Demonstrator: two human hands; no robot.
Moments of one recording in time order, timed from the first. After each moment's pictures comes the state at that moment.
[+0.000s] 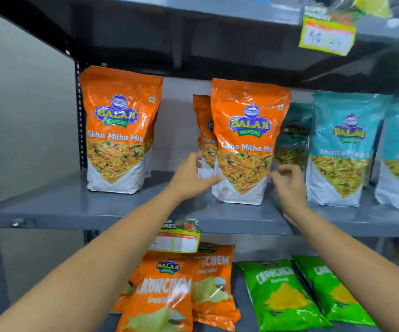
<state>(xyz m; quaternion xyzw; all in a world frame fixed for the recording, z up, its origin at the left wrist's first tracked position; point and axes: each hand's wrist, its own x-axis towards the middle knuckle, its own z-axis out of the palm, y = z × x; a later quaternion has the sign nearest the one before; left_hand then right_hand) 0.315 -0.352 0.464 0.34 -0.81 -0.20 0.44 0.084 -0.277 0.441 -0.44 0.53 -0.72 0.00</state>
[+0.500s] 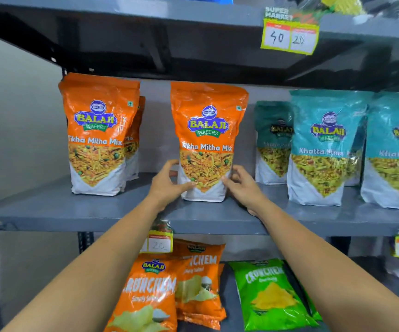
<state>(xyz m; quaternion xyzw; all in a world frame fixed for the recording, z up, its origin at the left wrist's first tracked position) 0.297 -0.370 0.440 0.38 -0.72 -0.28 0.51 0.081 -0.318 0.435 -0.60 0.51 -0.58 0.18</state>
